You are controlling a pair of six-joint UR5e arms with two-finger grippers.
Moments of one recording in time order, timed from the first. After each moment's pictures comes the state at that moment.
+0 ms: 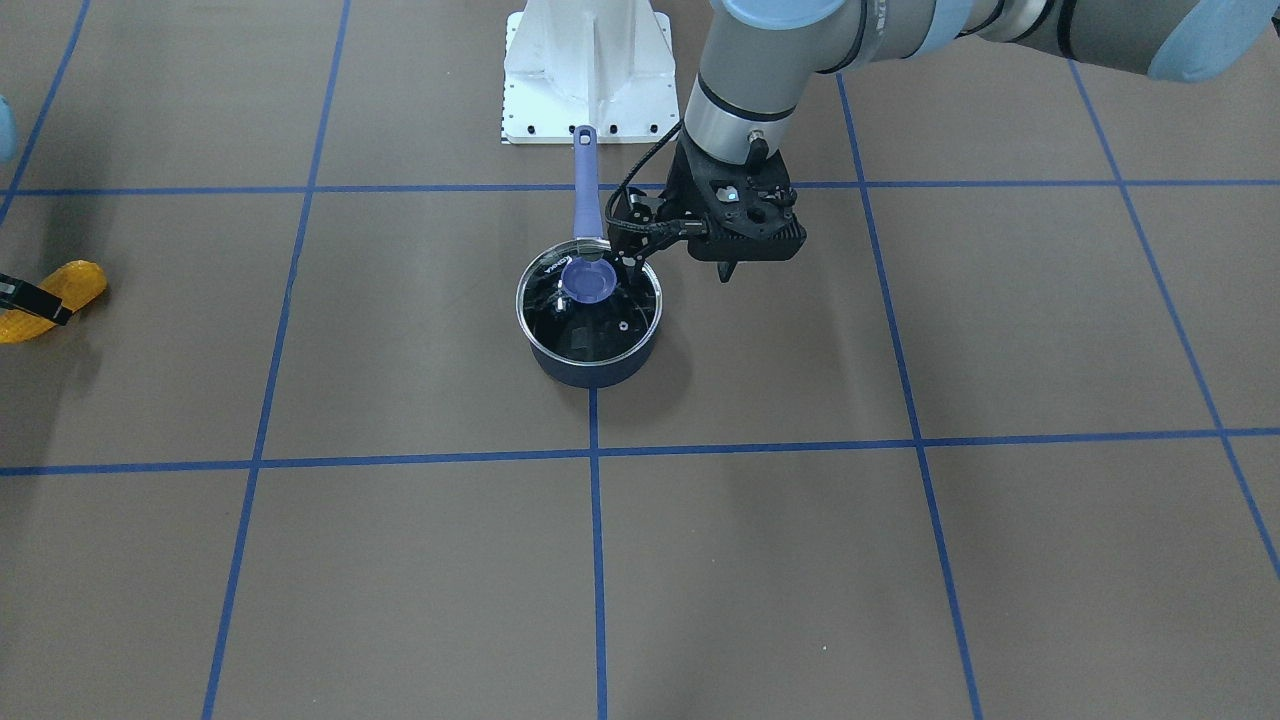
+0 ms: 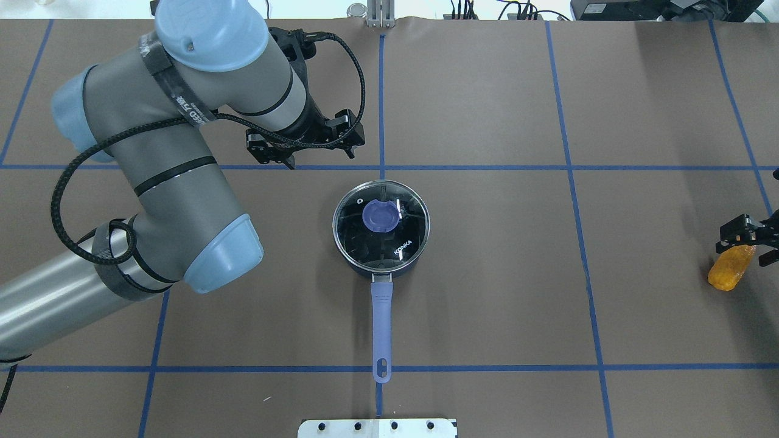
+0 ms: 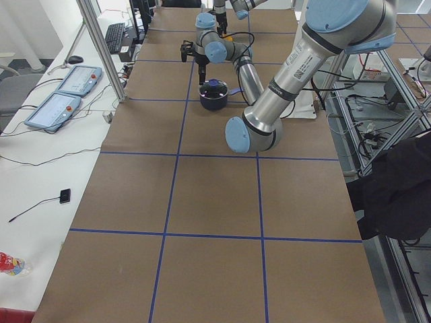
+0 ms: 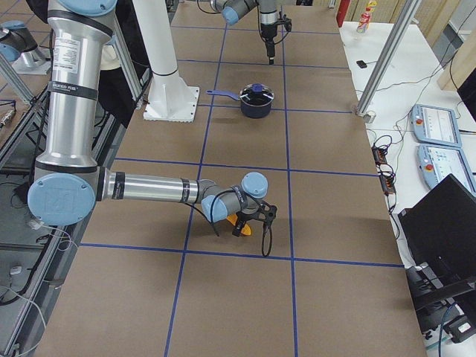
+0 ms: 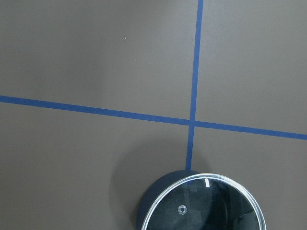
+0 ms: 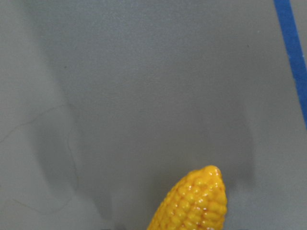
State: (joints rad) left arm -0.70 -2.35 -1.79 -1.48 -1.99 -1.26; right arm 1.09 -1.73 1.56 -1.06 2.34 0.91
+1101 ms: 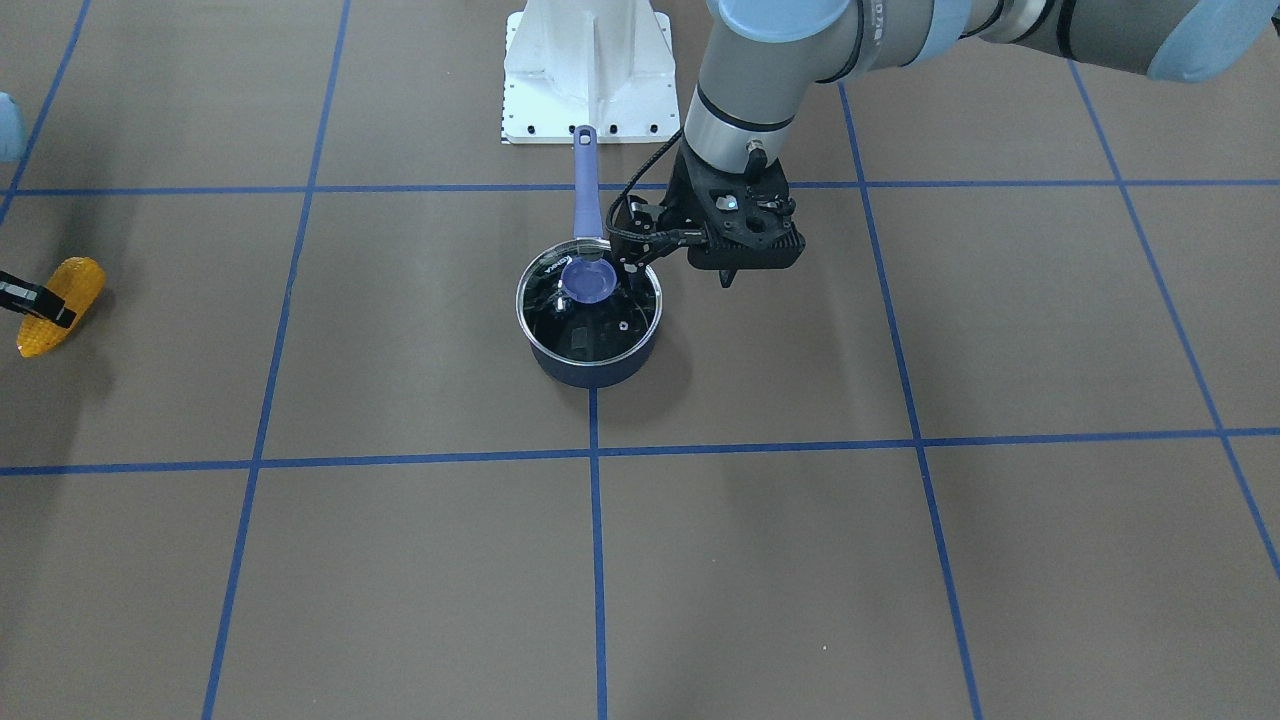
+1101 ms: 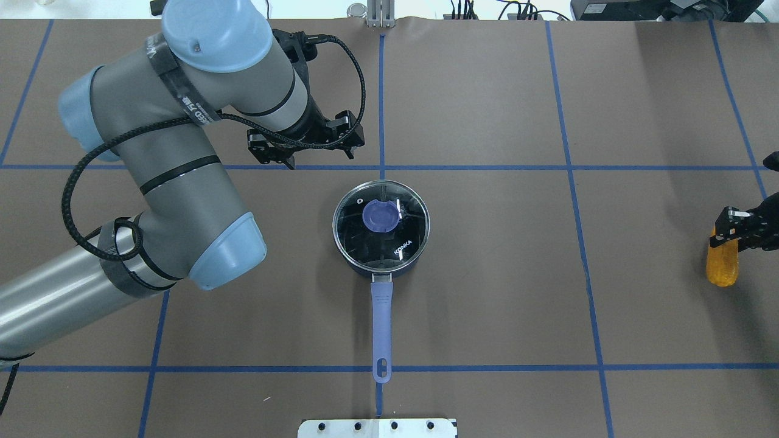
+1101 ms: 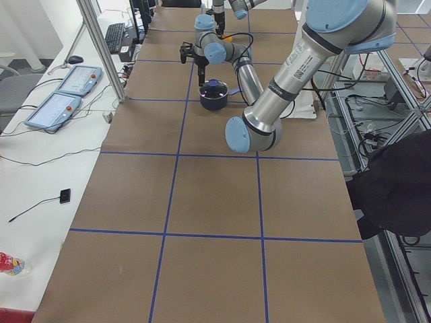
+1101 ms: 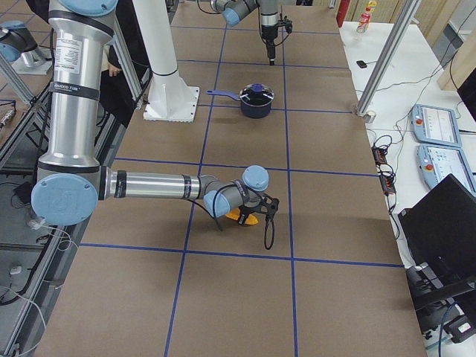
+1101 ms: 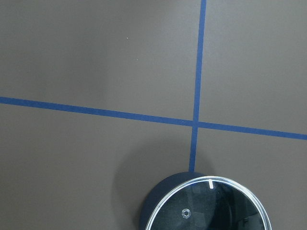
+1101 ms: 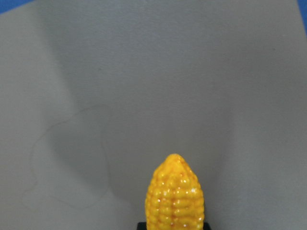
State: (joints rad) left arm -0.70 -2.35 -1.77 -1.48 -1.99 -1.25; right arm 1.09 -1.70 1.60 -1.07 2.36 0.95
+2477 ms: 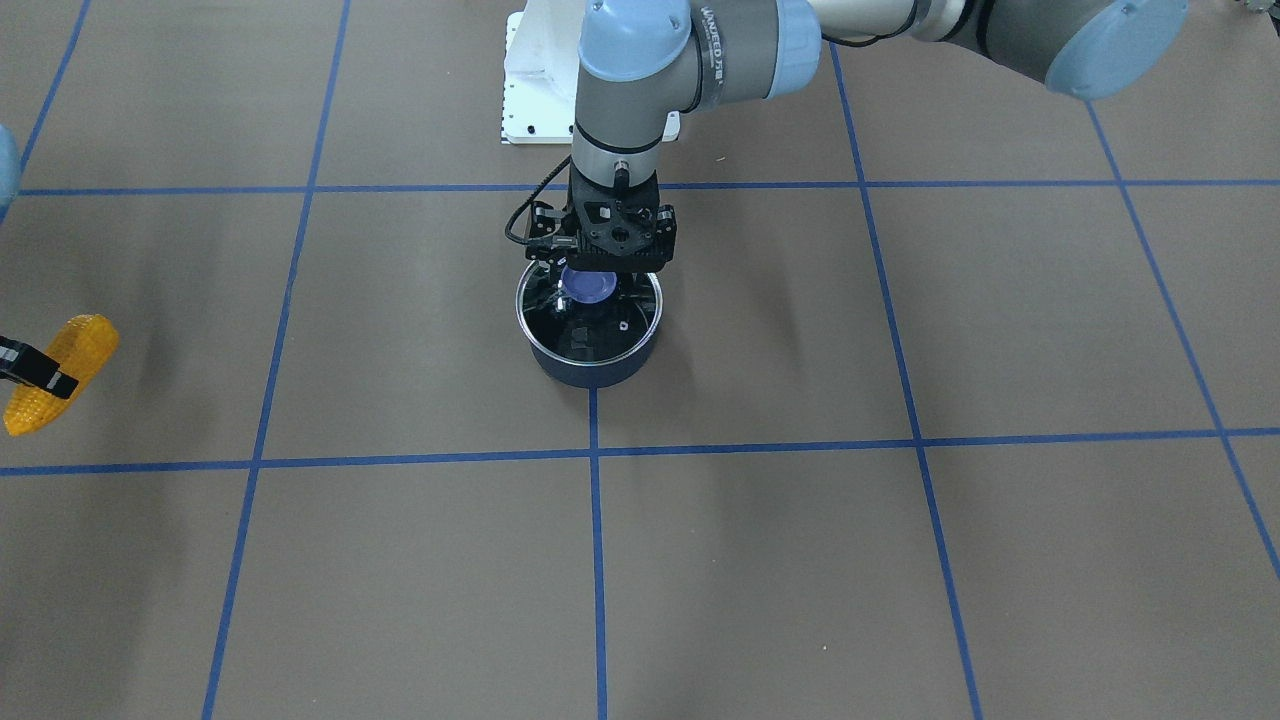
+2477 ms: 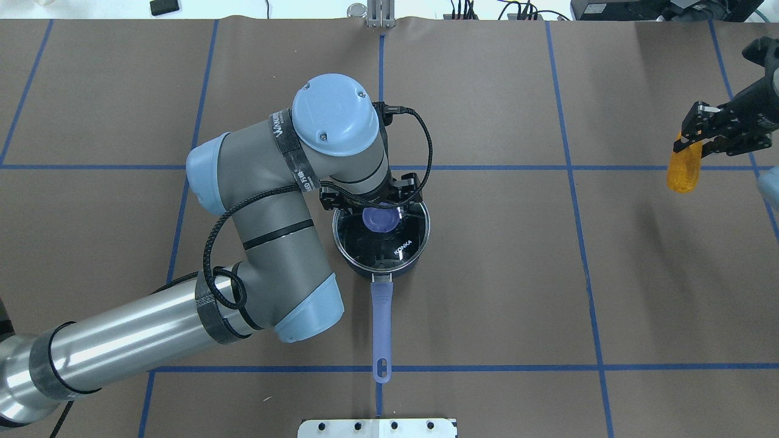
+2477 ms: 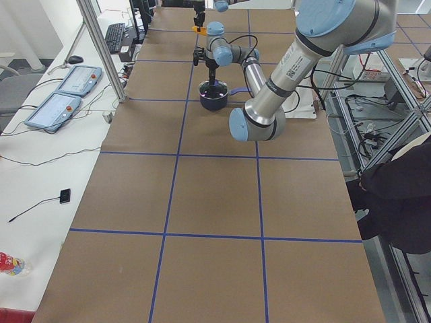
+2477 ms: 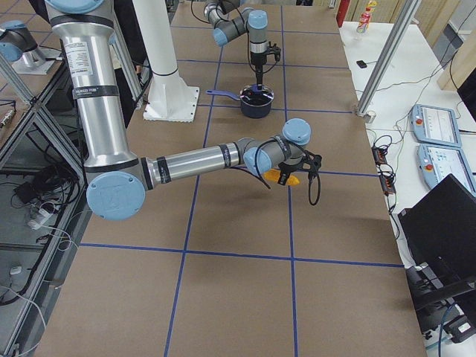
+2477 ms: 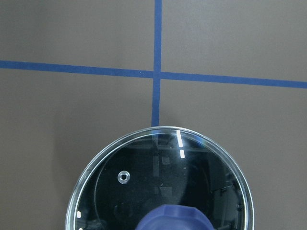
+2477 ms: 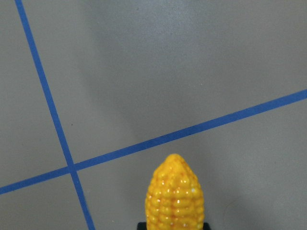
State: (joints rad) left arm -0.54 -2.45 -1.59 -1.55 -1.89 -1.27; right arm 1.22 -1.41 1.64 -1.28 2.41 0.95
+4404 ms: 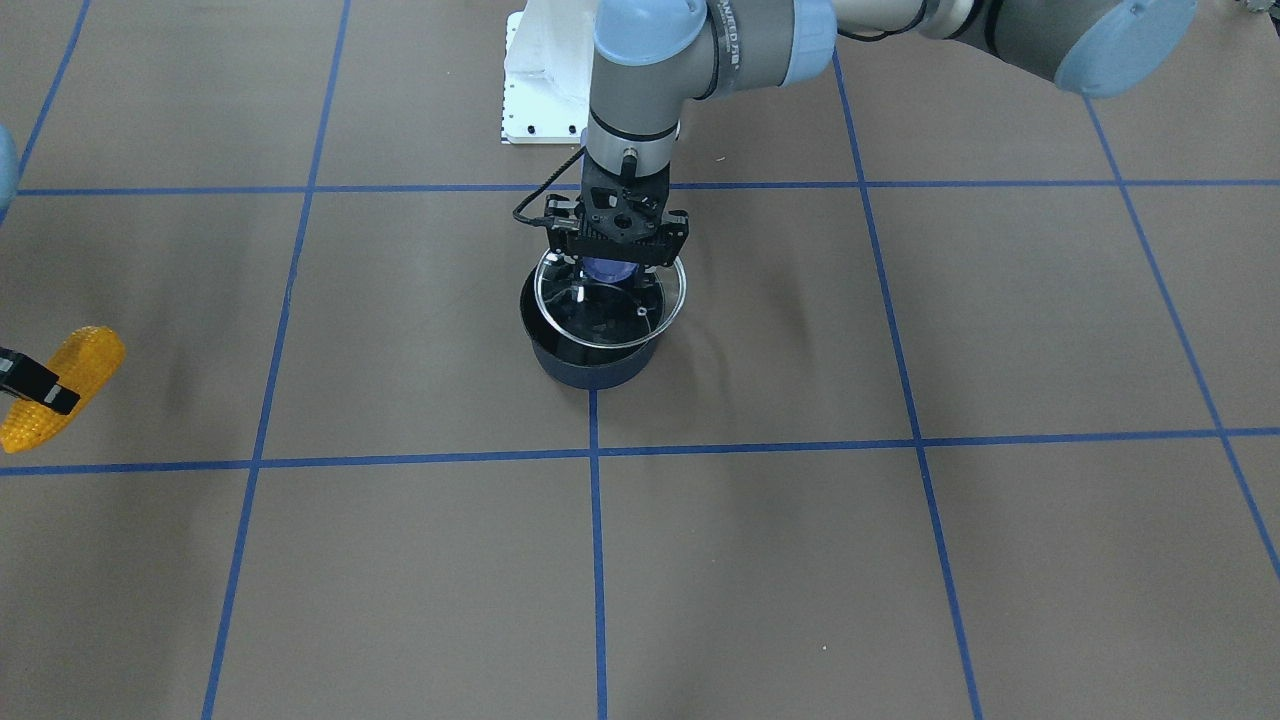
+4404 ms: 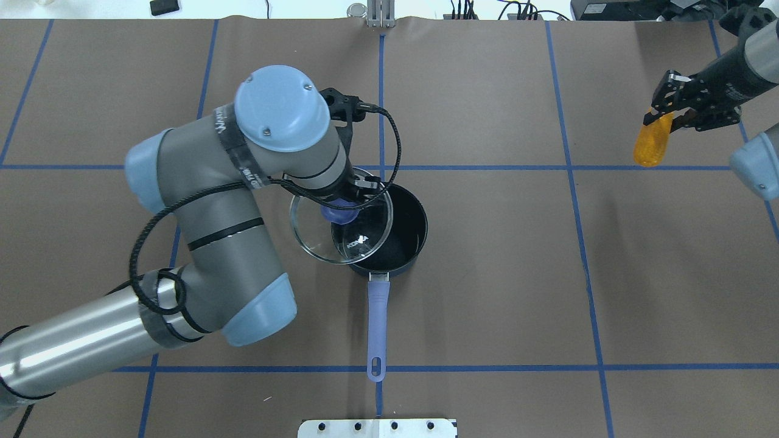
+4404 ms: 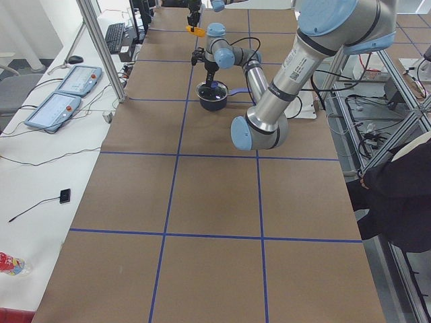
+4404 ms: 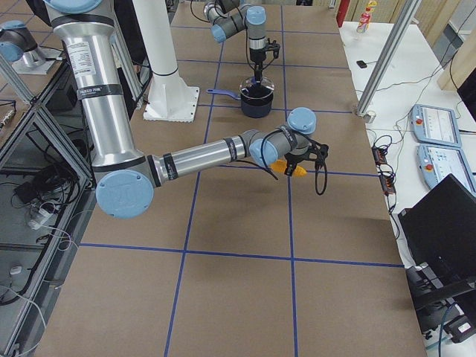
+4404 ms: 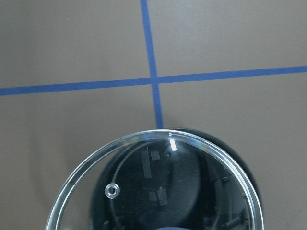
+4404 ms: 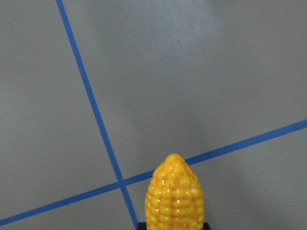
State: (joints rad) left arm -0.60 -2.32 -1.77 -1.48 -1.89 -1.01; right arm 1.16 -1.30 1.66 -1.28 2.38 1.15
